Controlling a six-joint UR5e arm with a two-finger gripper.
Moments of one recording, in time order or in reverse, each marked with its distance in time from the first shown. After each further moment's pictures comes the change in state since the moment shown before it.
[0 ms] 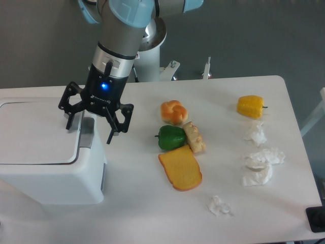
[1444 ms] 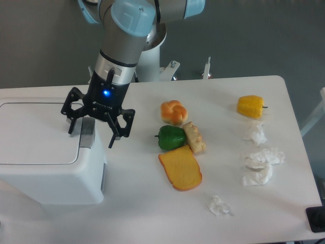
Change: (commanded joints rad) arm 0.000 -0.020 0.000 0.000 0.002 0.009
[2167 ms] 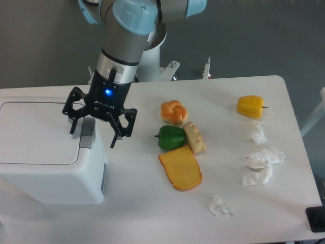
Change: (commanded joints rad) arm 0.009 0.011 0.017 0.002 -0.006 0.005
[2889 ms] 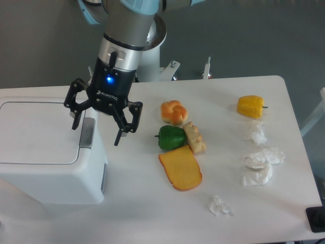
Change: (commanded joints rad) arm 0.060 0.002 0.077 -0.003 0.032 0.248
